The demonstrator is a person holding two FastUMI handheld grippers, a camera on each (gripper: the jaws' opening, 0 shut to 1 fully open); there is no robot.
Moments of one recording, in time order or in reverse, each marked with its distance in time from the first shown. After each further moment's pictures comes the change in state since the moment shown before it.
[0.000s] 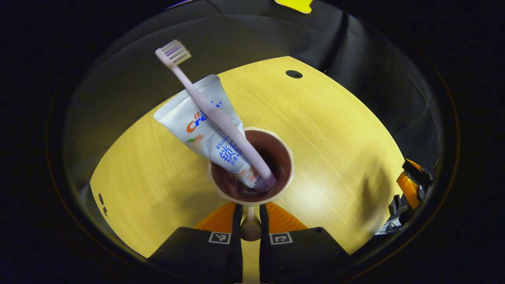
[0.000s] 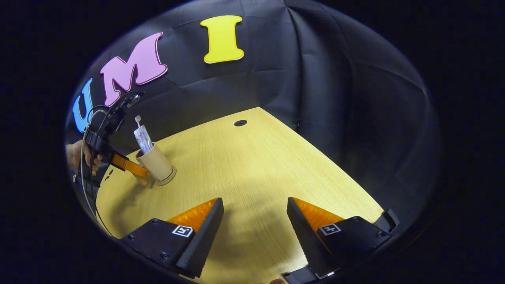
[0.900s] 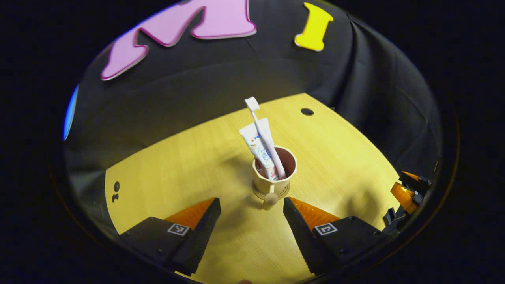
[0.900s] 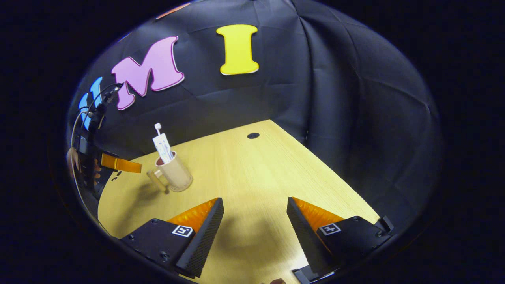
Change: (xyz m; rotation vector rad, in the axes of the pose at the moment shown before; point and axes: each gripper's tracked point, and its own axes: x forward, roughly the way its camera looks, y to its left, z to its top) left arm -0.126 0.034 -0.019 -0.170 -0.334 0.166; right arm -0.037 0.049 0.036 -0.053 -0.086 0.064
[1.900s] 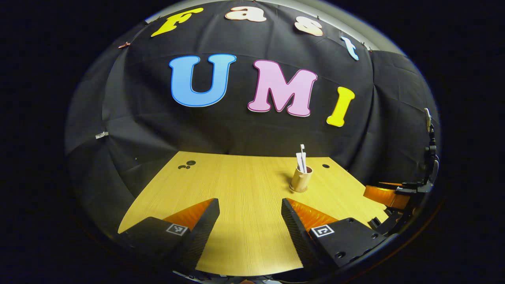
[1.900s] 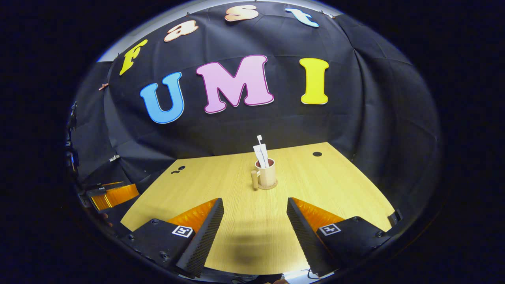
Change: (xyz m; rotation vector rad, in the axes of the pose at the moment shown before) left arm -0.290 0.067 -0.177 -0.301 -0.461 0.190; right arm -0.179 0.197 -0.007 -0.115 -0.091 0.281
